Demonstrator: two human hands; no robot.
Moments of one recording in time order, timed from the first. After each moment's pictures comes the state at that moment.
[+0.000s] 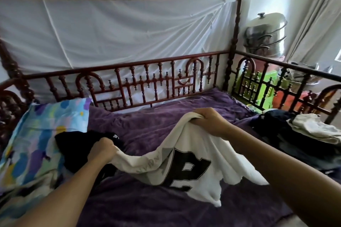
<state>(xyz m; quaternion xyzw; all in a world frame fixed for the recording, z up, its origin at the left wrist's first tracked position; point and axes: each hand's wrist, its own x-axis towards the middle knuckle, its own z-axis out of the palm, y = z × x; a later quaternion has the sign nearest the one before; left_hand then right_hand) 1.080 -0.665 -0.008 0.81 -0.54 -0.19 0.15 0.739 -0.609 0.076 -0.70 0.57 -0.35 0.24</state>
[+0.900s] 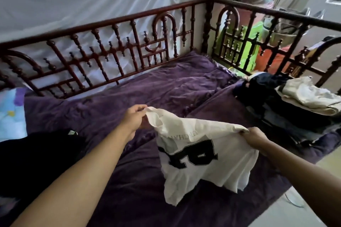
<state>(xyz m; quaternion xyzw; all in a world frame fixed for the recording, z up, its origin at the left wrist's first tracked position) 0.797 -0.839 -0.063 0.57 -0.51 -0.55 0.34 0.433 -0.690 -0.155 -0.33 0.88 -0.21 0.28</state>
